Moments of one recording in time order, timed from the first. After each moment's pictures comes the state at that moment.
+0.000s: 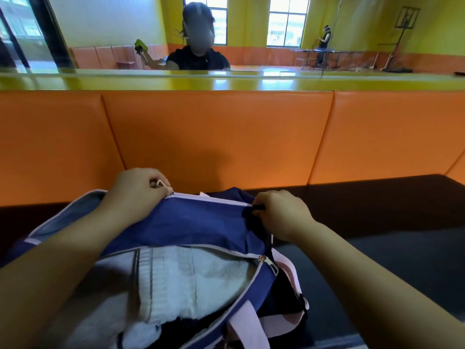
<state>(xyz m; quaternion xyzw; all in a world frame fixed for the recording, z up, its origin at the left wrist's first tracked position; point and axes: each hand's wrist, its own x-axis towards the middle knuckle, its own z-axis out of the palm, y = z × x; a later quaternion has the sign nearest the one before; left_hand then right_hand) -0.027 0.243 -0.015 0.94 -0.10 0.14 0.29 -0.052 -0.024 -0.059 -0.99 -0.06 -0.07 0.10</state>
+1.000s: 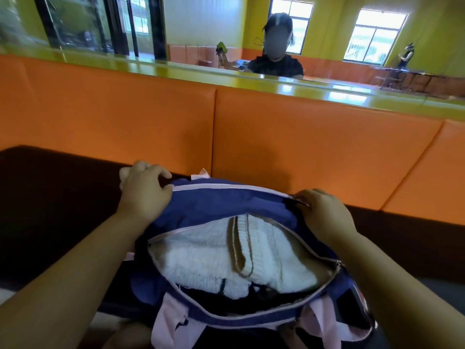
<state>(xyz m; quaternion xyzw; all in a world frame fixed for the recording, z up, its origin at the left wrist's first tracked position) -0.092 0.378 -0.050 0.93 0.14 0.24 0.24 -0.048 0.050 -0.066 -0.97 -0.11 -0.17 0.13</state>
